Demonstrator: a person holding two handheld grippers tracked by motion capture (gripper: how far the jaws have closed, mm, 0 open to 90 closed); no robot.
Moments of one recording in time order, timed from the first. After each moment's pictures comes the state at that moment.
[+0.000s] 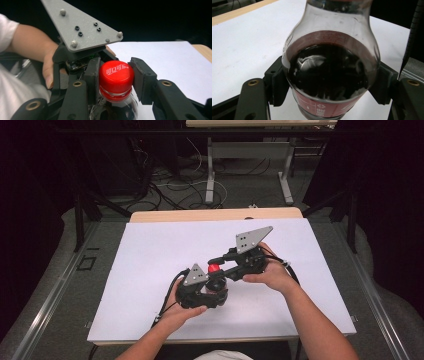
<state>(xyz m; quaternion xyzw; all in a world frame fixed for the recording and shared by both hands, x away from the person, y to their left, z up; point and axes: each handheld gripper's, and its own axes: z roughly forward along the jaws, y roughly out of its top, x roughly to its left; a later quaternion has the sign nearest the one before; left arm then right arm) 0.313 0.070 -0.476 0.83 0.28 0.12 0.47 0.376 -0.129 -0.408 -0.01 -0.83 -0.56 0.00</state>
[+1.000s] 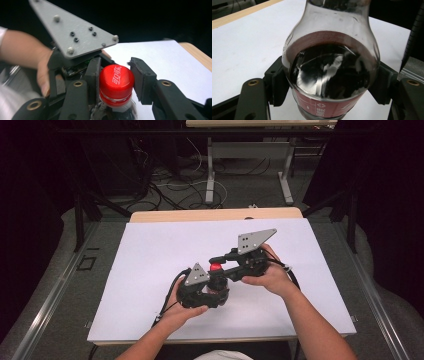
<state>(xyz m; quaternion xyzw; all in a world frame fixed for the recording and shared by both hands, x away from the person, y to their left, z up) 0.312 0.066 -0.472 0.83 0.27 0.12 0.47 0.364 -0.132 -0.402 -0.04 -0.82 -0.56 -0.03</state>
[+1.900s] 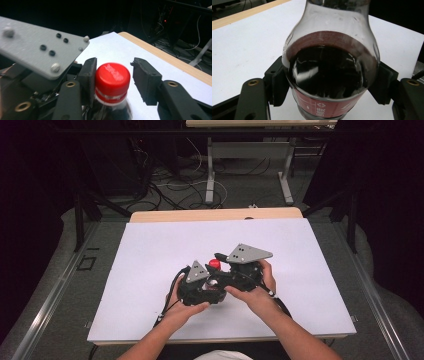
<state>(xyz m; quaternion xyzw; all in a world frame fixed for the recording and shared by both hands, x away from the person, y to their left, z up) 0.316 0.065 -0.472 0.82 0.31 0.14 0.47 0.315 -0.107 -0.406 -0.26 -0.78 -0.53 -0.21</state>
